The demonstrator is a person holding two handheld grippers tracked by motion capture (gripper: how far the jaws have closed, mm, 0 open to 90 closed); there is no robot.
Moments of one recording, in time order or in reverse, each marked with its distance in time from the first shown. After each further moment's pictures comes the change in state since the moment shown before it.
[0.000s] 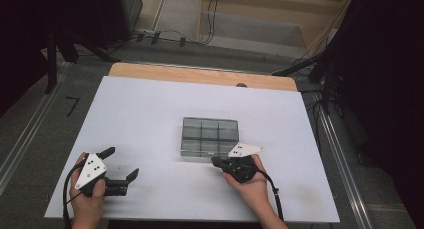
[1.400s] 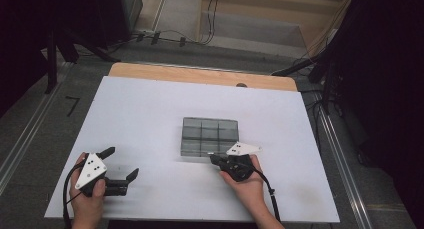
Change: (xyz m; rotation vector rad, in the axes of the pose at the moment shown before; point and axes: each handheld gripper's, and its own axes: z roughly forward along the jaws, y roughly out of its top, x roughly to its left) left arm 0.000 0.000 0.000 0.000 0.002 -0.003; right arm -0.001 -0.001 0.008 -0.033 -0.026 0.065
